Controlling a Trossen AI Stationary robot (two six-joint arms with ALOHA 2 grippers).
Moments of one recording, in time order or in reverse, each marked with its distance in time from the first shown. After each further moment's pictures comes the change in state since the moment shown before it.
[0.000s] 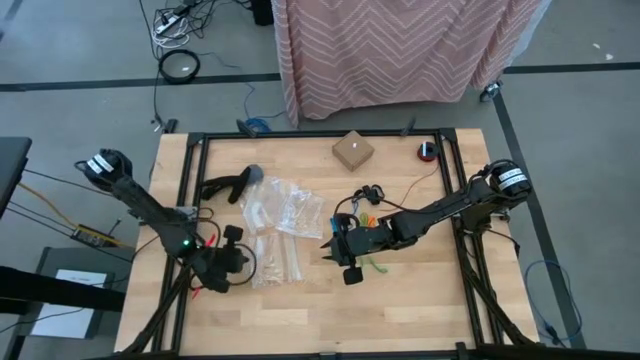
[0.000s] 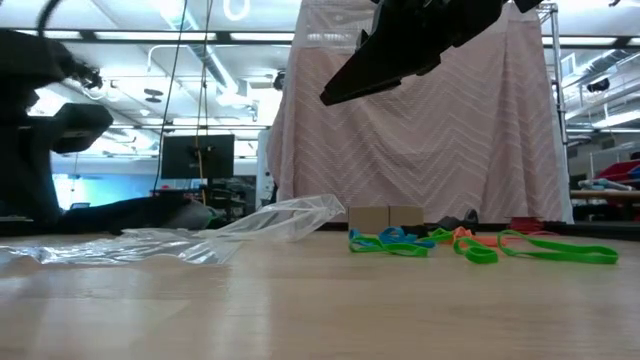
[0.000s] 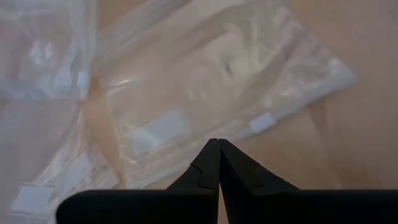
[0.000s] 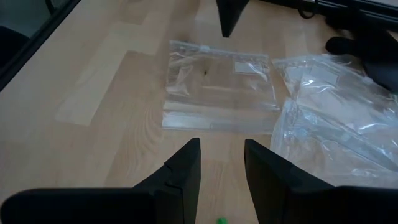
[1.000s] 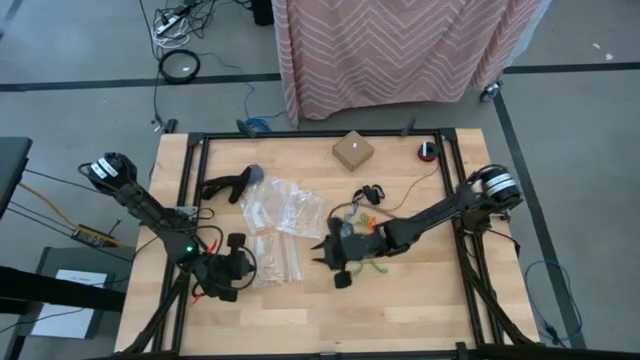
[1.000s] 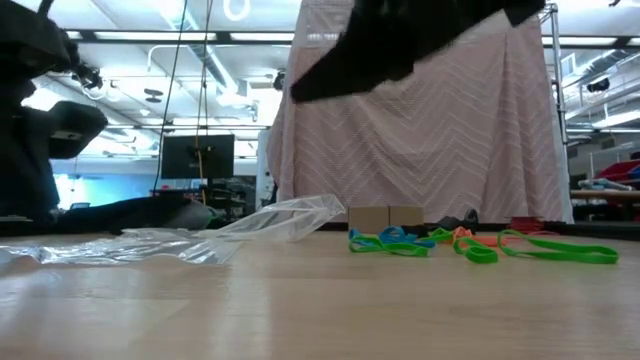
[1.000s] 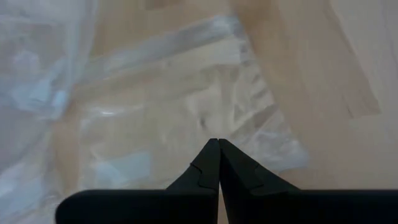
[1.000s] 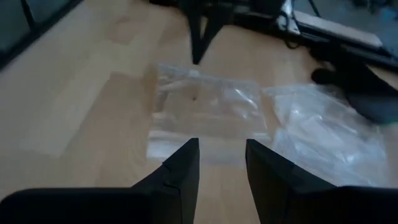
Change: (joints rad) left arm -0.020 0.088 0.033 0.175 -0.052 -0.190; right arm 0.020 0.130 0.026 0.214 0.093 -0.094
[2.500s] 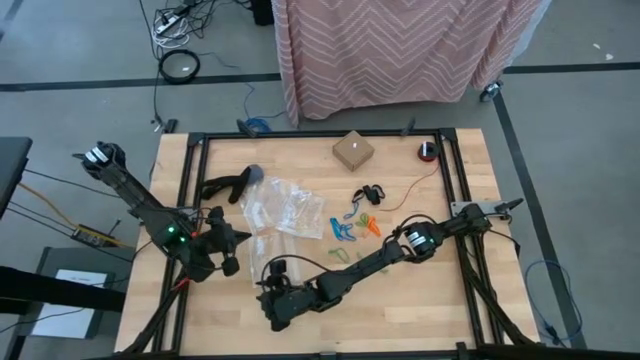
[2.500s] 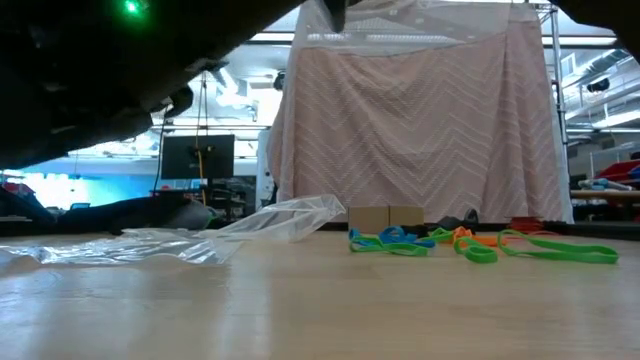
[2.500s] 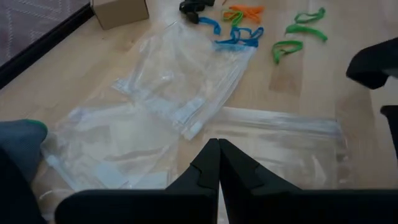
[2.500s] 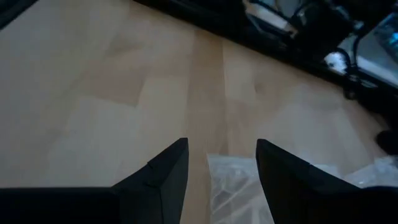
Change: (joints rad) left arm 0.011 -0.314 0.028 -0.339 -0.345 -0.339; right arm 0.097 0.803 1.055 -0.304 0.228 0.012
